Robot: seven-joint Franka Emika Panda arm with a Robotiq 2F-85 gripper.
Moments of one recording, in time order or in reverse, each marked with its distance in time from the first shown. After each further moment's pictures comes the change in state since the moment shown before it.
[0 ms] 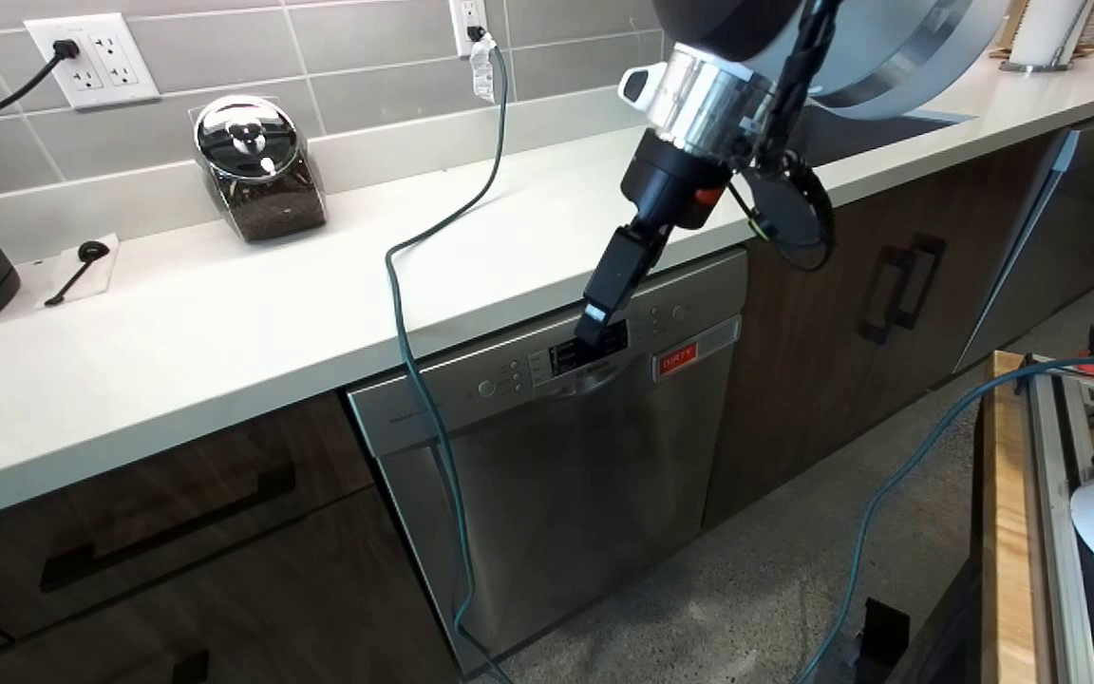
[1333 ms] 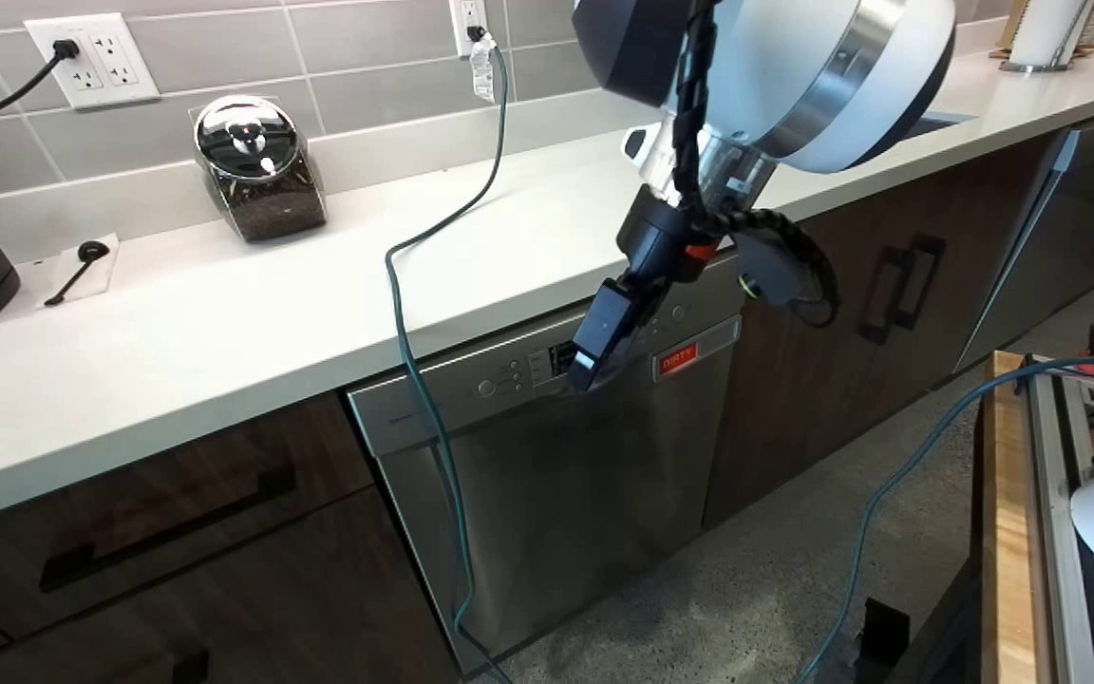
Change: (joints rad) arm 0.059 0.128 0.012 0.077 0.404 0.000 -0.223
